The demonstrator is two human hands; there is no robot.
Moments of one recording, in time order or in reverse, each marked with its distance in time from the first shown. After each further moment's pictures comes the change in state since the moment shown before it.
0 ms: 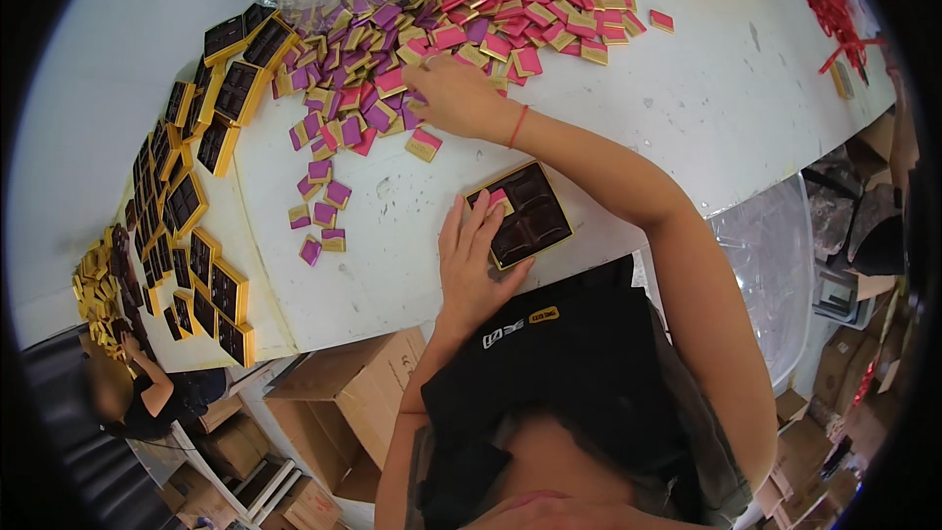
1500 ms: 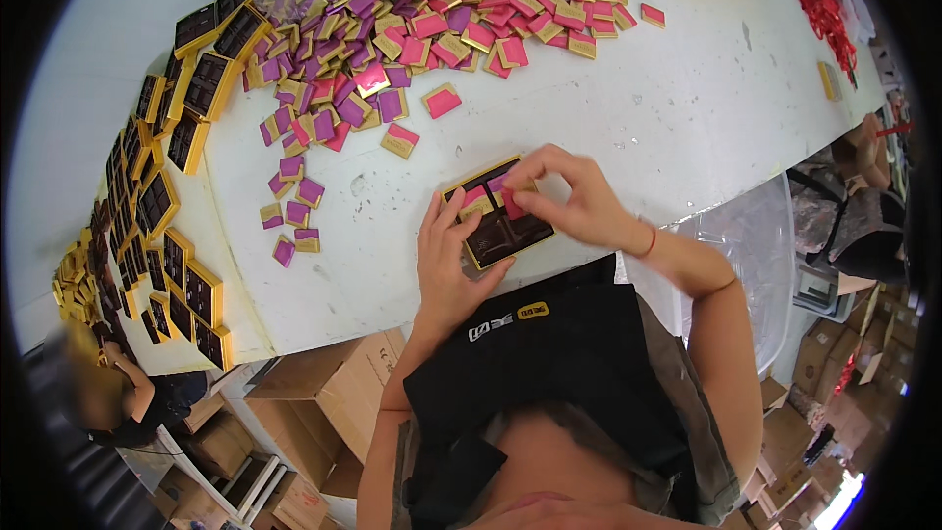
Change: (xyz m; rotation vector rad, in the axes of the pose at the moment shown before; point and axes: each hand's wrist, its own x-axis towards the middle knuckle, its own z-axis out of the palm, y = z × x) left_hand 0.001 0.000 0.000 -0.129 0.055 -0.061; right_hand -0.169 -0.013 -0.098 0.828 -0.028 0.191
